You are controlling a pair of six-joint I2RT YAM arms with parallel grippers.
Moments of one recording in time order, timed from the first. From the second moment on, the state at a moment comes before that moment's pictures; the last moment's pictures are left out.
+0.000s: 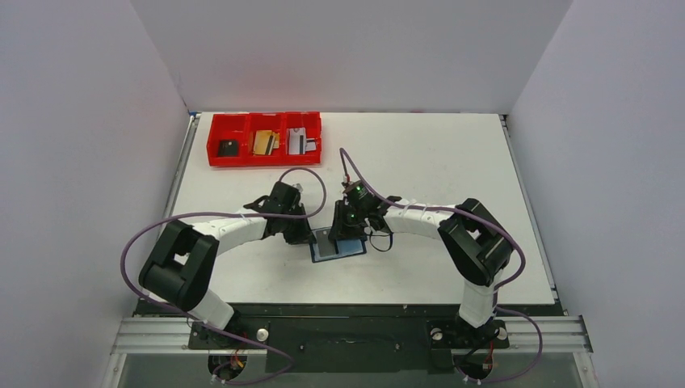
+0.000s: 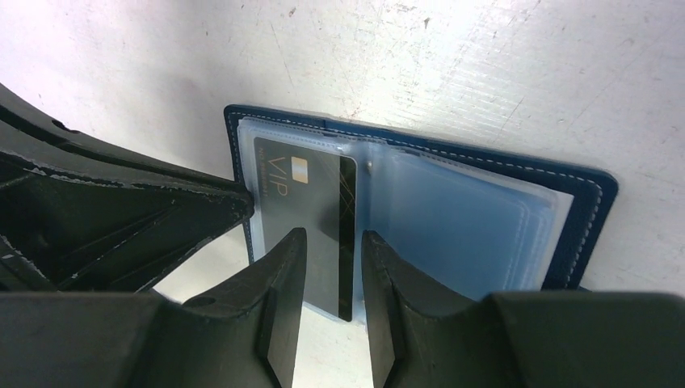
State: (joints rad) left arm -0.49 1.56 0.77 -0.26 0.22 -0.74; right arm 0.78 1.84 1.08 -0.17 -0.20 0.75
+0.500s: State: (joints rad) left arm -0.52 1.59 0.80 -0.25 0.19 -0.77; right arm 0.72 1.84 0.99 -0.03 -0.28 0.80
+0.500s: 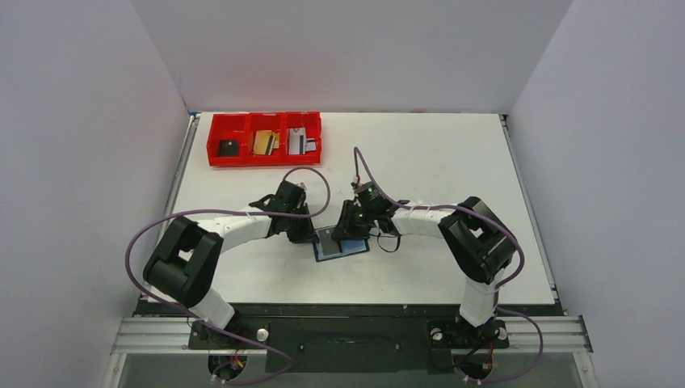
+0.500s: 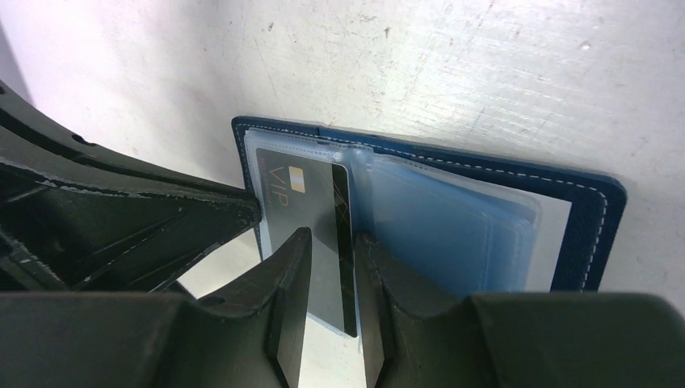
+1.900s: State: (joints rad) left arm -0.55 1.64 0.86 -0.30 0.14 -0.78; right arm 0.62 1.82 0.76 0.35 -0.42 0.98
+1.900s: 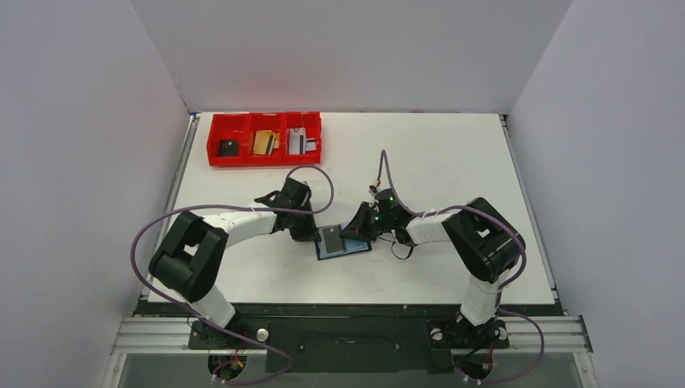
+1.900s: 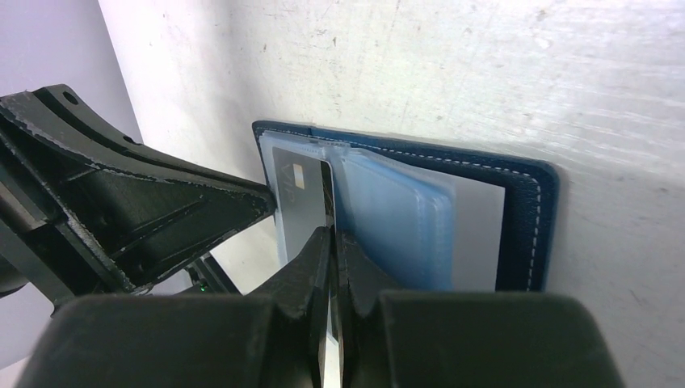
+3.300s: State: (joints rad) left arm -0.54 1.67 0.88 -0.30 0.14 -0.78; right arm 0.52 1.76 0.68 0.34 -0.43 0.92
